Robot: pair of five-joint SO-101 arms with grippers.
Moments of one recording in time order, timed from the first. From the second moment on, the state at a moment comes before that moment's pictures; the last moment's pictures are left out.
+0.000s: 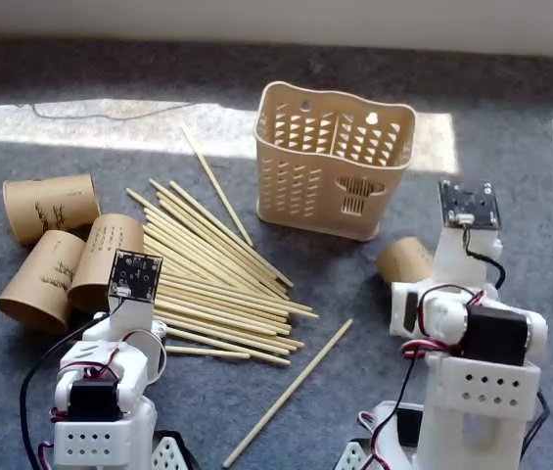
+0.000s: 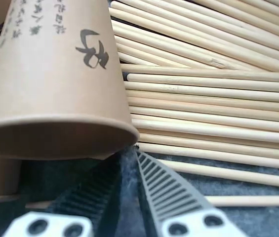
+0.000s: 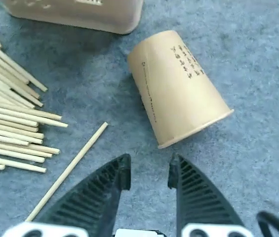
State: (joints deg) left arm -7.8 -104.1 96.0 71.7 -4.9; right arm 4.0 -56.4 36.9 92.8 6.9
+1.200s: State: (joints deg) left arm -7.8 -104.1 96.0 71.7 -4.9; right arm 9.3 -57.3 64.7 60.2 6.4
